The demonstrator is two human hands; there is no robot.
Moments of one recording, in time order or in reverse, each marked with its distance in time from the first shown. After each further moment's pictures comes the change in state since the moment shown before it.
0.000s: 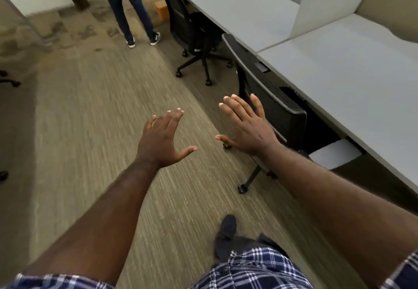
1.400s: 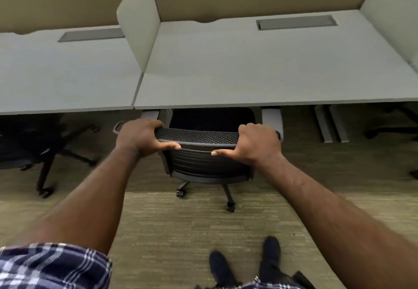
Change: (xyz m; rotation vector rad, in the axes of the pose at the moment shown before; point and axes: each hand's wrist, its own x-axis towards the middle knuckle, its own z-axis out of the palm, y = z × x) left_hand 0.434 0.021 0.075 -0.007 -0.289 0.918; right_hand 0.076 0.065 -0.004 -0.304 -0.147 1.339
